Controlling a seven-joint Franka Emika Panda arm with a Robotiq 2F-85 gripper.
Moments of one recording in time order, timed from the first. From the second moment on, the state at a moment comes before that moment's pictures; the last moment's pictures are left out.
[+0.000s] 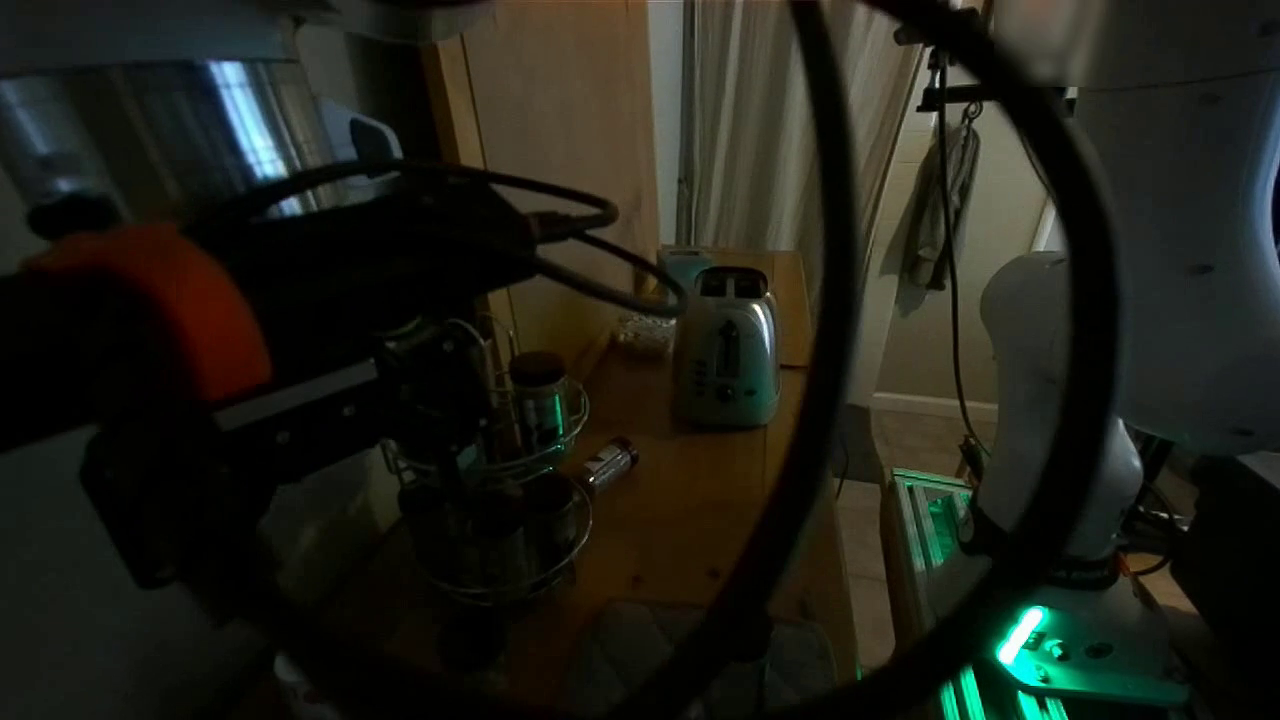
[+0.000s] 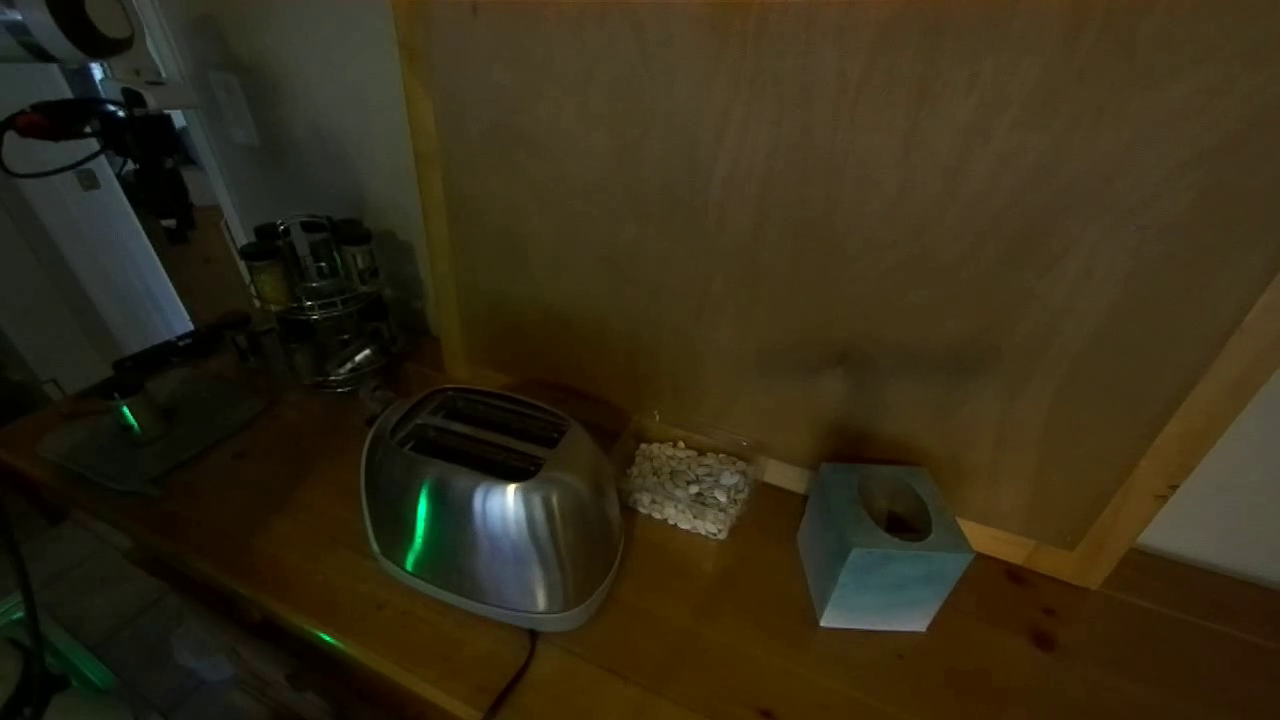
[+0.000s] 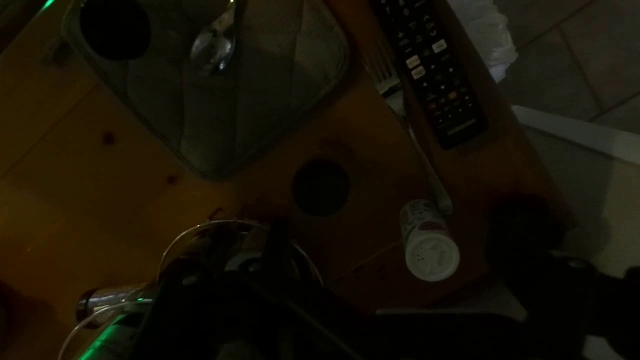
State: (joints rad) arm 0.36 0.17 0.34 -1.76 -0.09 1.82 1.31
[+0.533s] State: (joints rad) arm 0.37 0.30 0.30 -1.72 -0.09 2.03 1.33
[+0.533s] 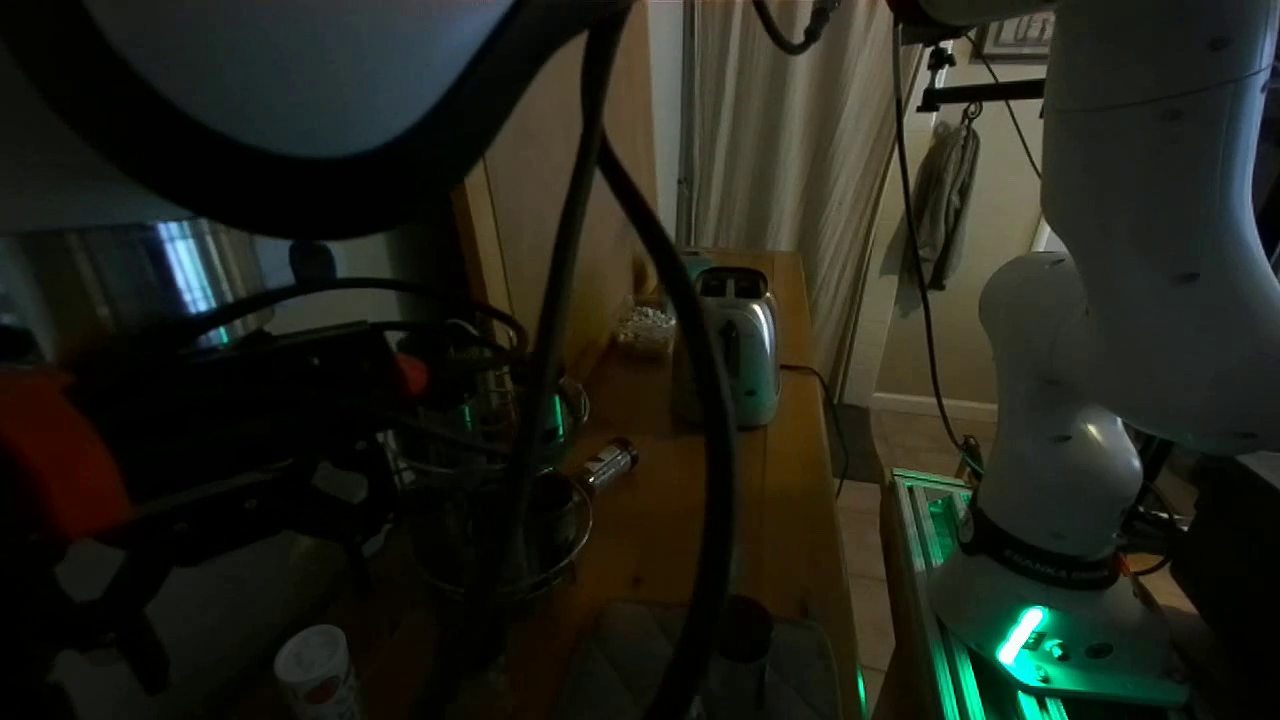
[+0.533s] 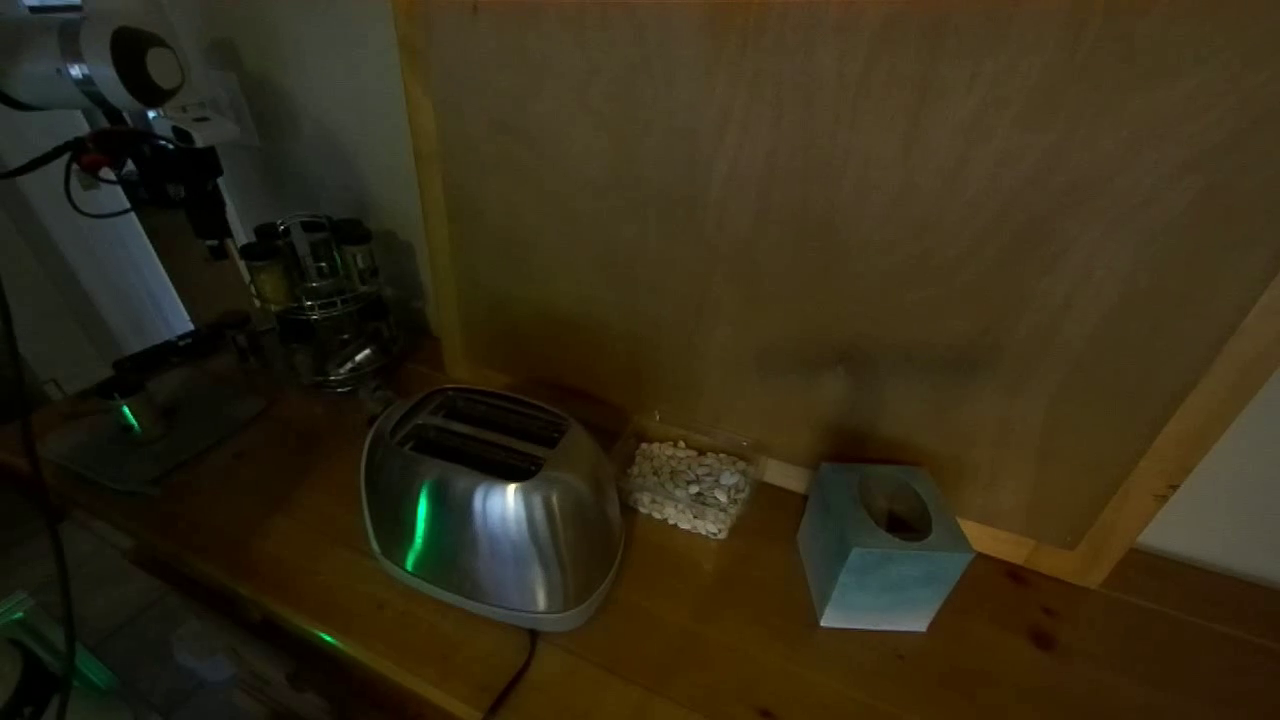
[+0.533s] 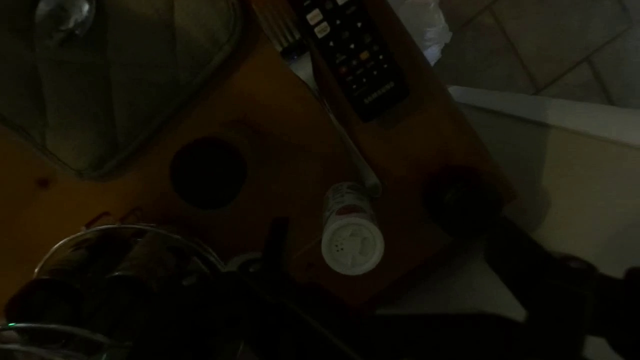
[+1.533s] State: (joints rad) arm 0.45 0.40 0.21 -1.70 -0.24 2.09 1.29
